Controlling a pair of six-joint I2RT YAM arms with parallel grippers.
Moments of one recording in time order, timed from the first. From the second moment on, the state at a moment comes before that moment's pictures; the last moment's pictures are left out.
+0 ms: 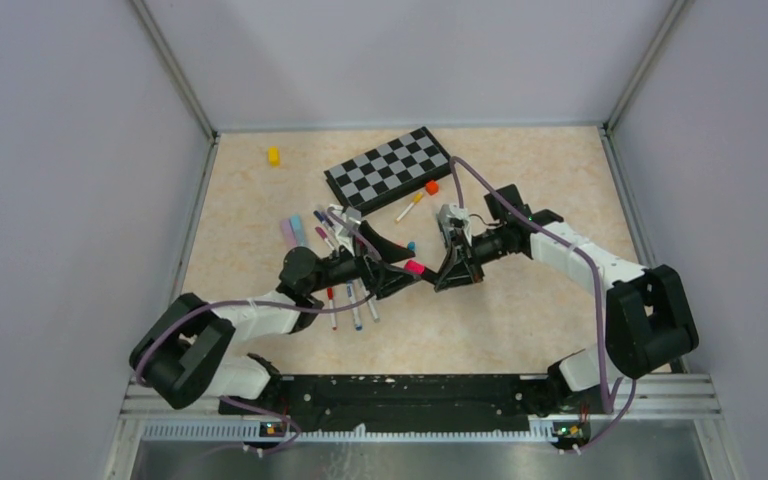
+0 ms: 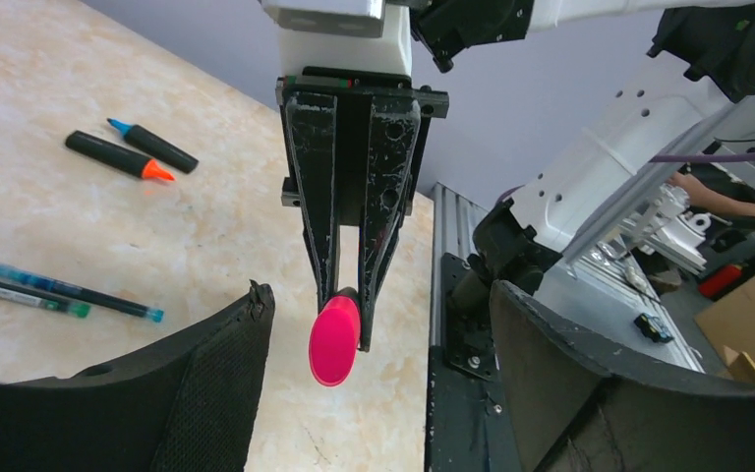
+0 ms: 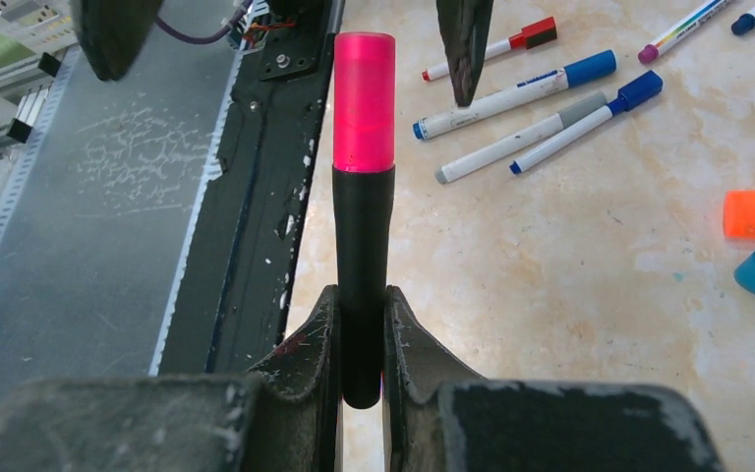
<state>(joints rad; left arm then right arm) -0.64 1.31 0.40 1.20 0.68 -0.68 0.42 1.46 0.95 -0.58 -1.22 -0.66</state>
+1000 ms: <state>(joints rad) -0.62 1.47 0.43 1.36 0.75 -0.79 0.42 1.46 0.95 -0.53 -1.28 -0.56</state>
